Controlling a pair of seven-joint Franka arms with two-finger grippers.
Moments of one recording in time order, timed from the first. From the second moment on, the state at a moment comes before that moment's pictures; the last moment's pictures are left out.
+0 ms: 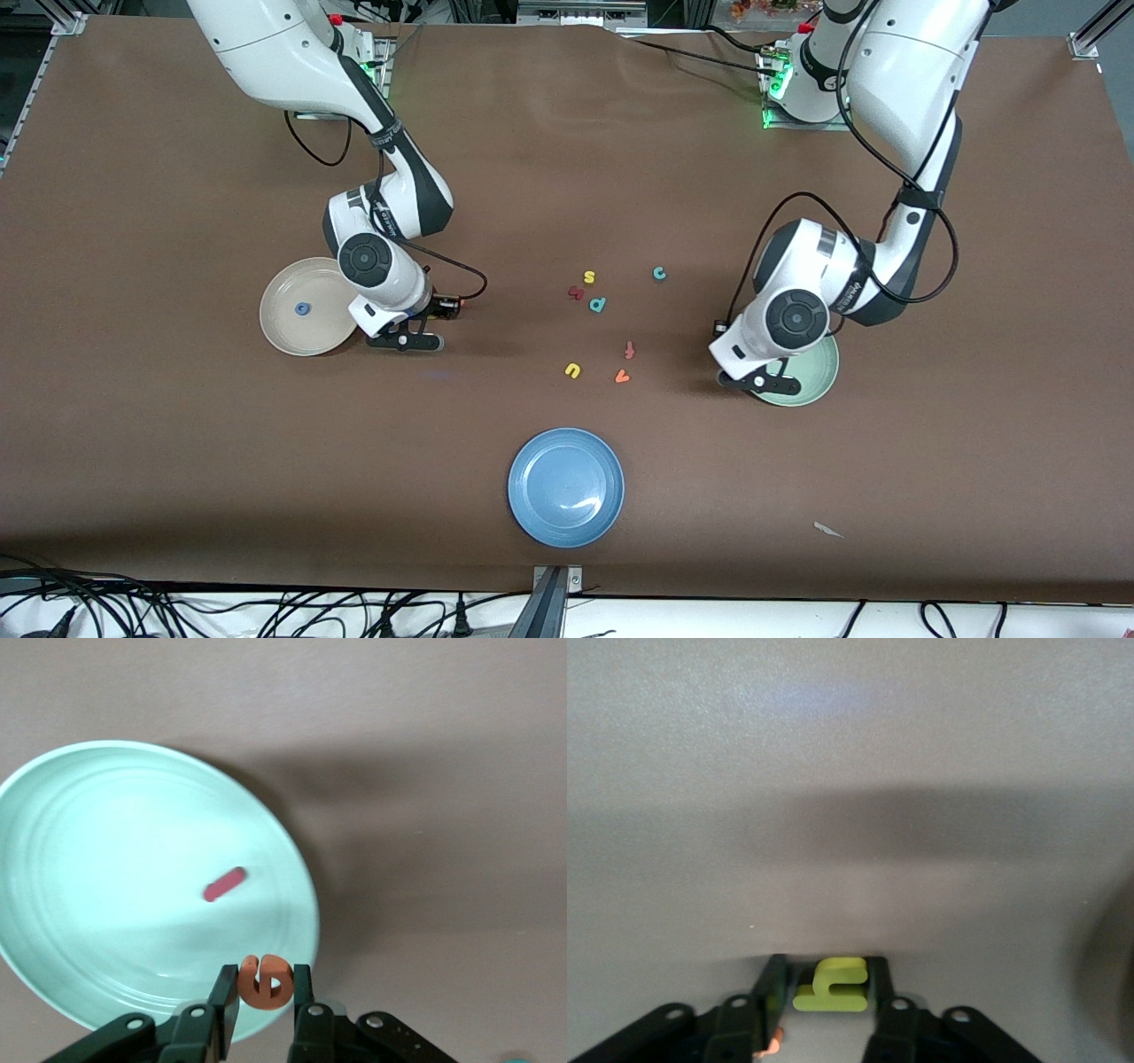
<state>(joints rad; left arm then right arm) -0.26 0.63 -0.08 -1.65 0.09 2.00 -0.23 0.45 0.58 0.01 -1.94 0.06 2.42 0.45</state>
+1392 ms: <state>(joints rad) -0.21 0.62 -0.39 -1.74 0.08 2.03 -0.54 0.44 0.56 -0.01 -1.92 0.07 2.32 0.65</state>
